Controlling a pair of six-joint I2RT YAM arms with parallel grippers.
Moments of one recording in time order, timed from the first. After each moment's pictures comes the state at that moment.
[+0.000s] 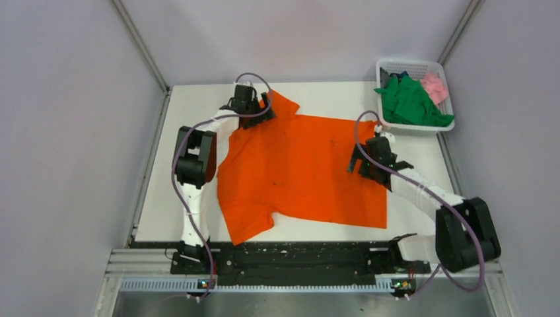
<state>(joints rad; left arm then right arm) -0.27 2.20 1.63 -0.18 0.13 -0.56 0.30 1.22 0.60 -0.25 0.21 0.51</state>
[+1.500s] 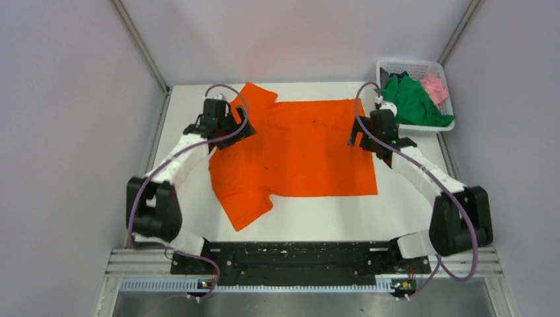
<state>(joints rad) -0.17 1.67 1.26 -0.40 0.11 -0.60 0.25 1.50 1.01 -0.26 0.21 0.38</state>
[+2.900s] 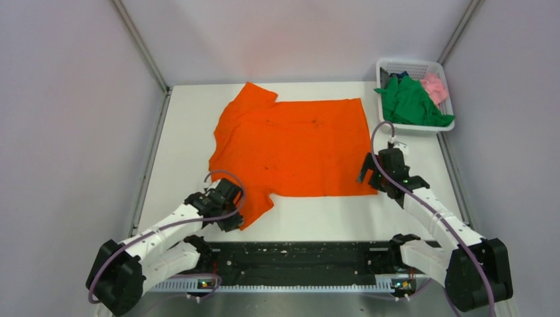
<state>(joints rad) -0.59 0.94 0.44 -0.74 -0.07 -1.10 0.25 1.01 0.55 -0.39 0.21 0.53</state>
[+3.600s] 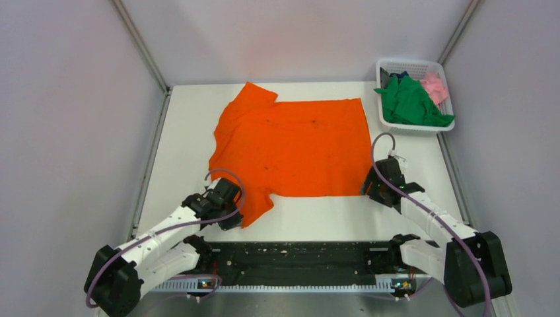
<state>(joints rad) -0.60 0.90 0.44 -0.73 -0.07 -1.08 0.25 1.03 0.44 -0.40 0.19 0.64</state>
